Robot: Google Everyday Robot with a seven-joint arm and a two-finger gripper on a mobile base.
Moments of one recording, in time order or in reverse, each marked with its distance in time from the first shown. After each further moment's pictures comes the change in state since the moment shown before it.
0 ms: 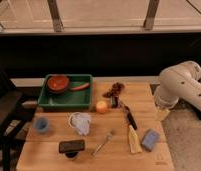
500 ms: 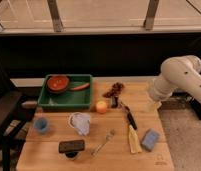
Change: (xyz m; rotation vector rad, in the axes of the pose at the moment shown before) arm -0.066 -0.037 -0.021 0.025 -0.231 -0.070
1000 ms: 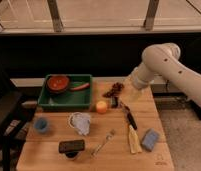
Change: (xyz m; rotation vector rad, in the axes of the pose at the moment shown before) arm -0.080 -0.050 0.000 0.033 -0.040 -0.146
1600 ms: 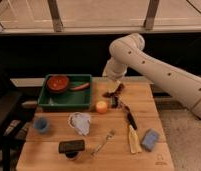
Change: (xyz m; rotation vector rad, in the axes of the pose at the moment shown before) arm -0.089 -0.069 0.034 0.033 0.044 -0.164
